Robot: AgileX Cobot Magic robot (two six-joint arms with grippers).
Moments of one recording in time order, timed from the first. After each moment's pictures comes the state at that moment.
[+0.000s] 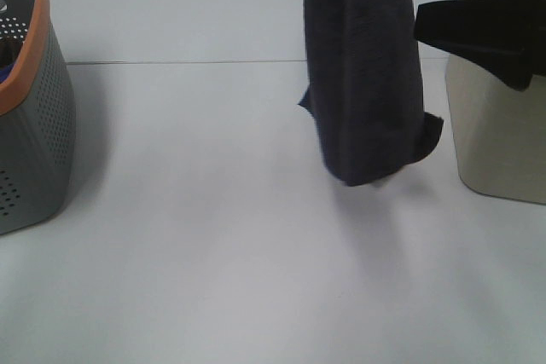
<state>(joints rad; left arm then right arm) -0.57 1.82 -2.26 -0.62 1.11 0.98 0.05 0.99 -0.52 1.62 0.73 -1.68</state>
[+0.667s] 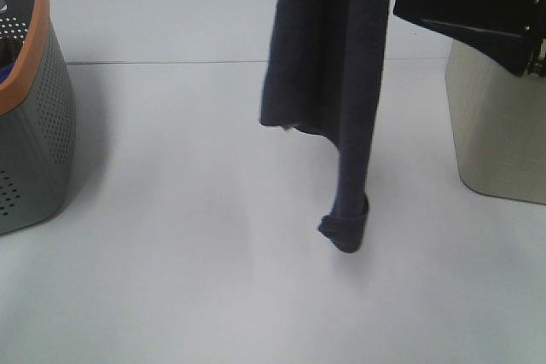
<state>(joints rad) -0.60 1.83 -2.26 -0.62 1.09 0.98 0.05 1.07 -0.52 1.74 0.97 -1.74</state>
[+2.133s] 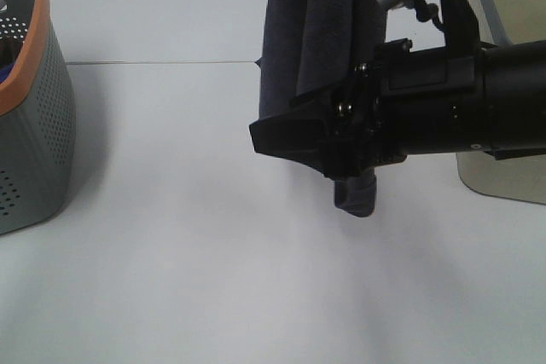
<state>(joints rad) -0.60 1.83 -2.26 -0.55 1.10 0.98 0.53 1.32 -0.63 1.63 0.50 -1.67</state>
